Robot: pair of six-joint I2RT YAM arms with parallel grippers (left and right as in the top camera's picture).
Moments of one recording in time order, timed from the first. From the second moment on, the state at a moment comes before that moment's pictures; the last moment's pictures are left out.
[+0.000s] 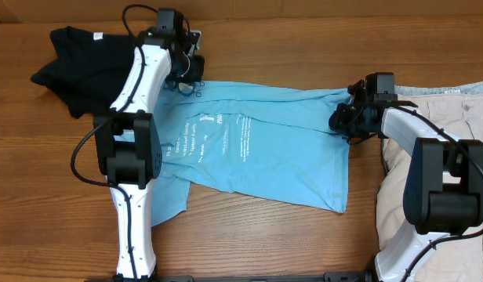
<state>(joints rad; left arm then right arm) -0.11 2.46 2.20 -1.04 0.22 0.05 -0.05 1.96 1.15 -0.45 -0.35 0.25</state>
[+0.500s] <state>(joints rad) -0.08 2.46 2.32 -1.22 0.26 0.11 -0.05 1.96 1.16 -0.46 -0.36 0.25</state>
